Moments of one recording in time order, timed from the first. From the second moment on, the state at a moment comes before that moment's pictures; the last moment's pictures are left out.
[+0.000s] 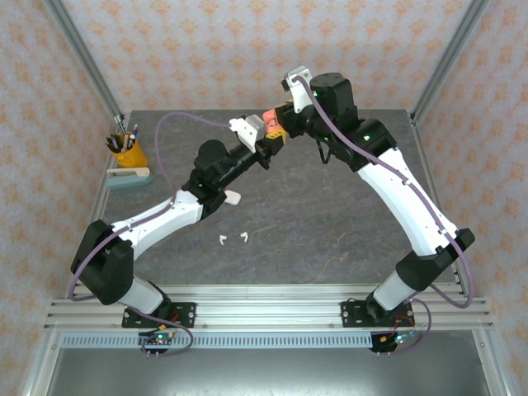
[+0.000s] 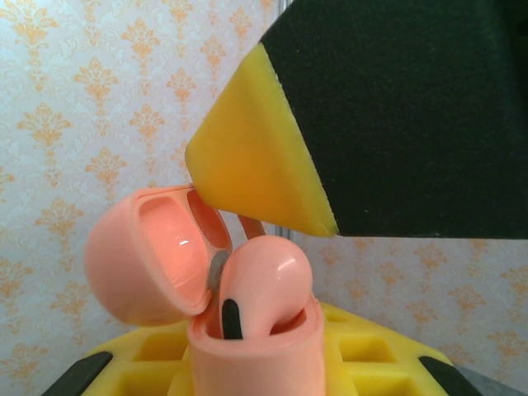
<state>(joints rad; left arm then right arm) -0.59 1.50 1.07 0.64 0.19 -0.05 0.64 1.58 1.95 -0.76 0.06 -0.04</state>
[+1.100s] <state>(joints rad) -0.59 1.50 1.07 0.61 0.19 -0.05 0.65 1.56 1.89 -0.74 0.08 -0.04</state>
